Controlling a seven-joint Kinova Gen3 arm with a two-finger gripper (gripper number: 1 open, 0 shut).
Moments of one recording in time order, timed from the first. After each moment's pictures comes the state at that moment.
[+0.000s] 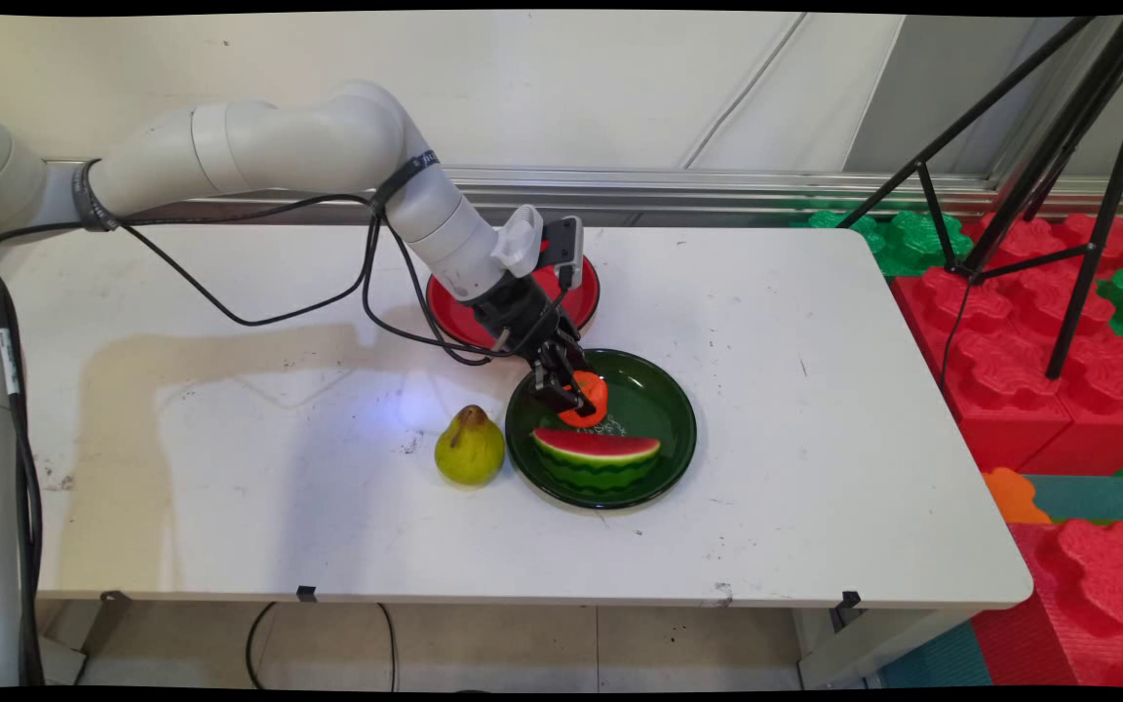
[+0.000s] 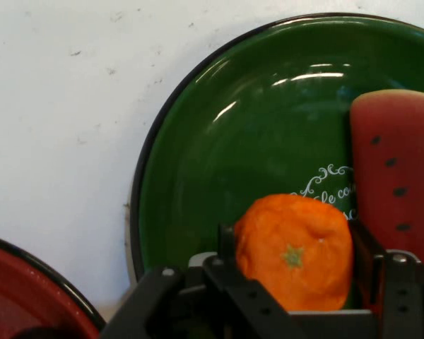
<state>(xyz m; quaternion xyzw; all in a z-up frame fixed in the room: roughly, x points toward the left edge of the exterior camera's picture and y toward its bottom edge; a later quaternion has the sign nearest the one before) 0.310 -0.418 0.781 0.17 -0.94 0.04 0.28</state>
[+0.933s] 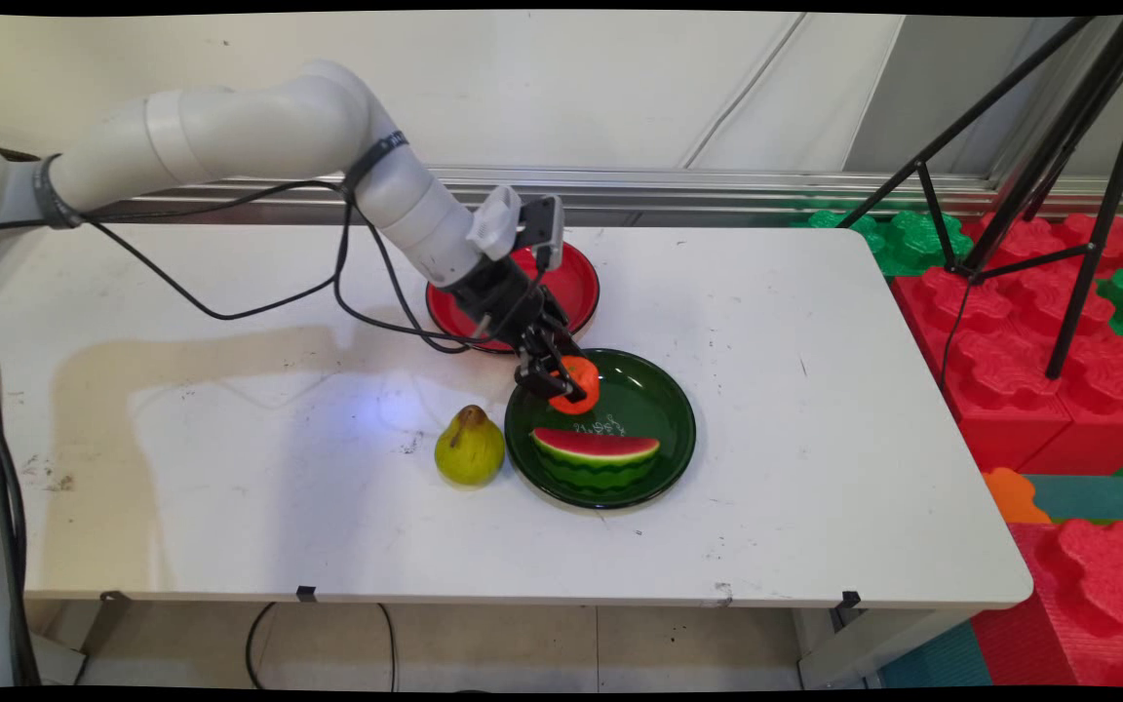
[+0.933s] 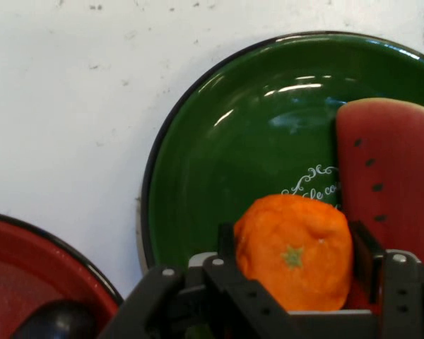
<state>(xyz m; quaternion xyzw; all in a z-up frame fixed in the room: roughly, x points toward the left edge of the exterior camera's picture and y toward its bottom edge) 0.327 -0.404 0.805 0.17 -0.94 0.05 0.30</state>
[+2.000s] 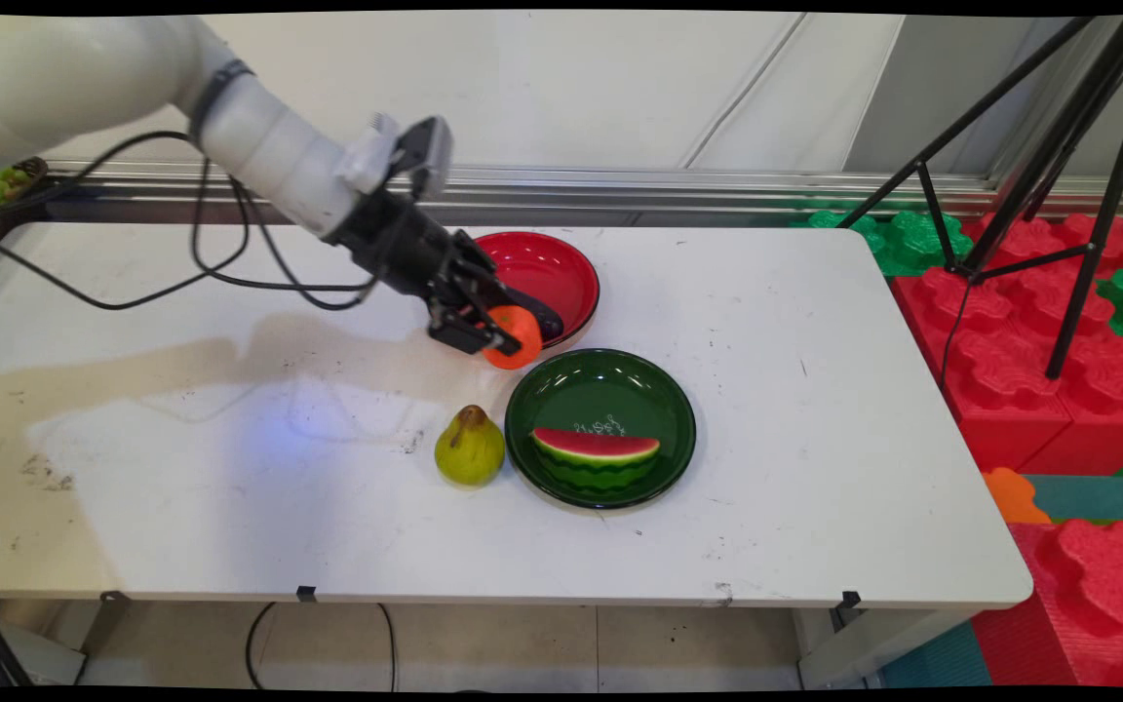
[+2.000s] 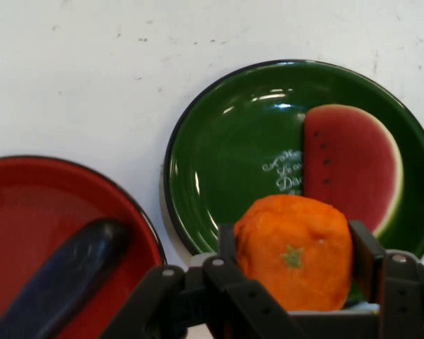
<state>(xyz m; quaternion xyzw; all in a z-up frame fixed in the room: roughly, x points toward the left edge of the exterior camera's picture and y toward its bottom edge) 0.406 -0.344 0.876 0.20 -0.91 0.09 0.34</state>
